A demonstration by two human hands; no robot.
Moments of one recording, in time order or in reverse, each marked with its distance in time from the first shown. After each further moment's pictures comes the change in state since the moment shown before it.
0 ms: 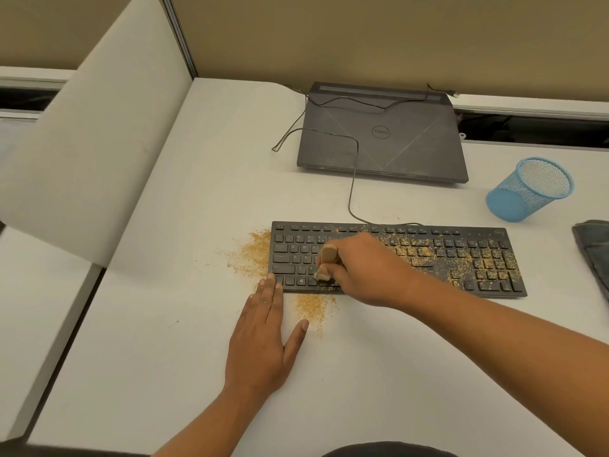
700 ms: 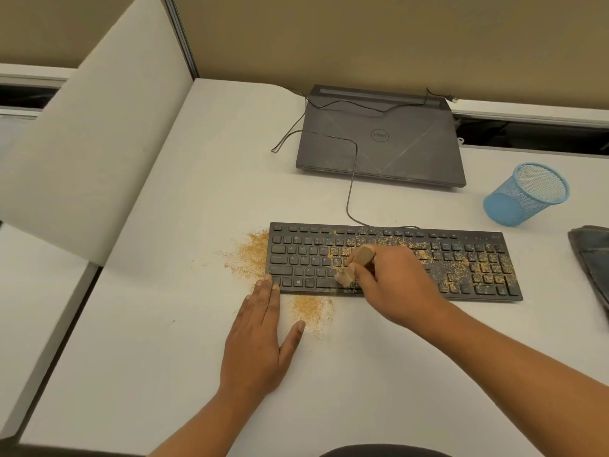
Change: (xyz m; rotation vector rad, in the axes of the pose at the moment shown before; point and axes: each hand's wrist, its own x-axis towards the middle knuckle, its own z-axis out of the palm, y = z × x) left_hand 0.001 -0.001 0.002 0.003 0.008 0.004; right_hand -0.035 0.018 0.006 0.111 0.265 0.098
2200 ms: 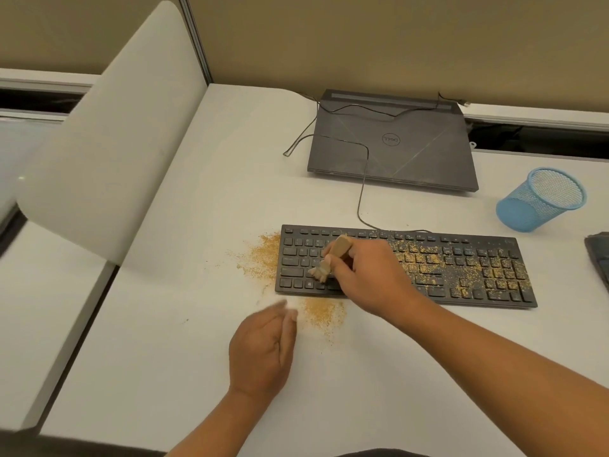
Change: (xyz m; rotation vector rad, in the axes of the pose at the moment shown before) left_hand -0.005 0.007 -0.013 -0.329 0.397 0.043; right_hand 0.023 -0.032 0.020 0.144 -0.014 0.004
